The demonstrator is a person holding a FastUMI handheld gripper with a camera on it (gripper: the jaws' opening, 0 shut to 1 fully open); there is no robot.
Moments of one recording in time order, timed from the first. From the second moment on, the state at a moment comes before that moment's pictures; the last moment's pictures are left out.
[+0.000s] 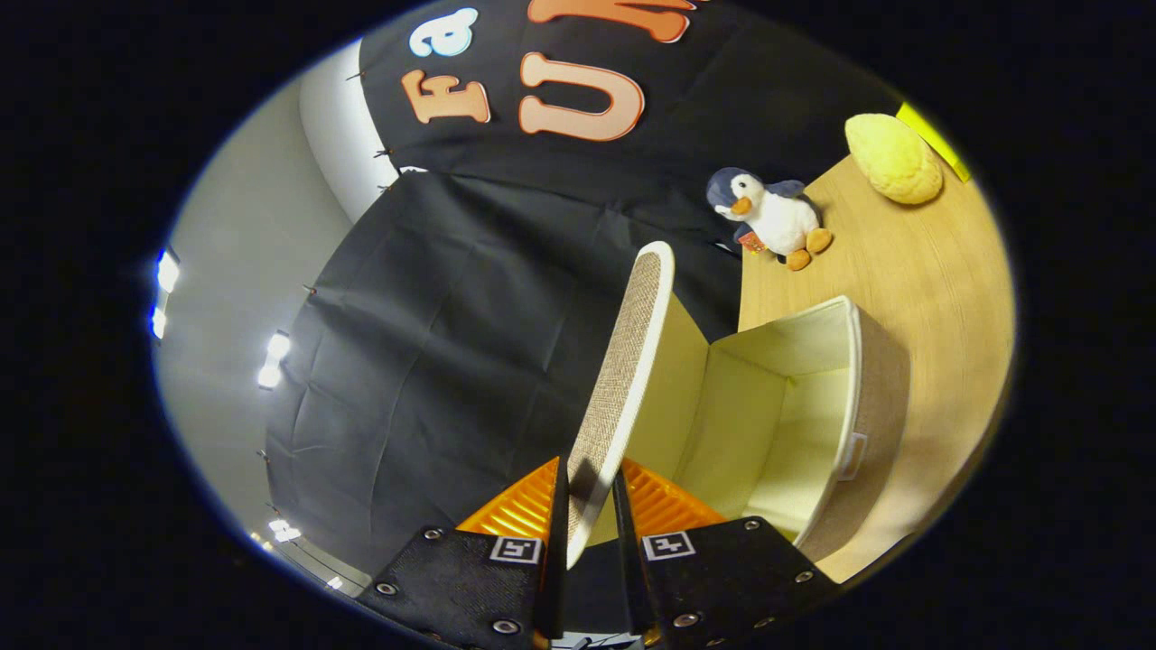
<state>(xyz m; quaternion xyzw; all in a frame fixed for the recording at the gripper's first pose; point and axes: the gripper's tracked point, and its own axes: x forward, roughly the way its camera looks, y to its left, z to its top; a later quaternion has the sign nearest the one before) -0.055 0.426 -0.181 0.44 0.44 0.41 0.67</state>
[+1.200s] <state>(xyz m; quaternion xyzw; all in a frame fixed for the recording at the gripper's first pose) -0.051 0.512 -0.196 0.26 0.43 0.33 0.80</state>
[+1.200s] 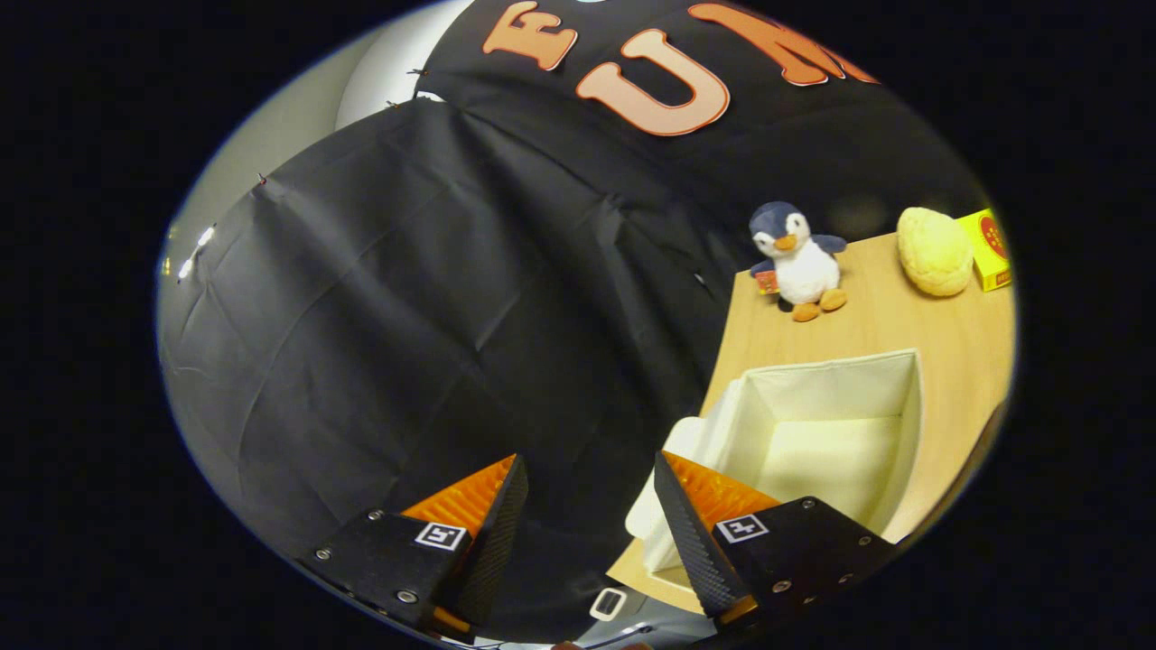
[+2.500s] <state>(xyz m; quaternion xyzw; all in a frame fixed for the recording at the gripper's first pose) -0.104 0.152 -0.433 0.12 0.54 -0.01 0.84</state>
